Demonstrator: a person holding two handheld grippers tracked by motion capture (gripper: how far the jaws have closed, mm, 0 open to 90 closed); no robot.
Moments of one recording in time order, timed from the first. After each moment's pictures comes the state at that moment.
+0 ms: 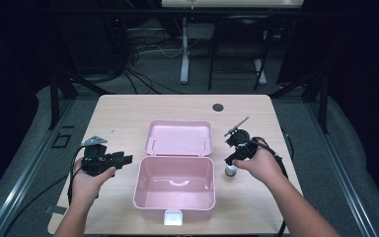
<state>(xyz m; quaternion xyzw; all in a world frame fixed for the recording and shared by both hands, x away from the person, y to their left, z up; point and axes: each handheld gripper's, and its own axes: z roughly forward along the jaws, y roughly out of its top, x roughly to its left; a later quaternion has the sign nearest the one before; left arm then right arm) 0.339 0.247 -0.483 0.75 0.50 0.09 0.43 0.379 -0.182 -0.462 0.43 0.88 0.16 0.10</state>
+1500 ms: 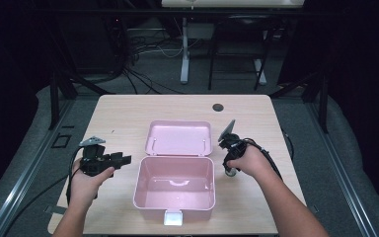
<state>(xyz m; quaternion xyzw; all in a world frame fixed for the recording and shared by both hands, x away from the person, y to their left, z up) 0.341 0.252 -0.486 0.75 0.50 0.09 0.43 0.409 -0.169 -0.509 0.46 0.89 0.05 0.04</state>
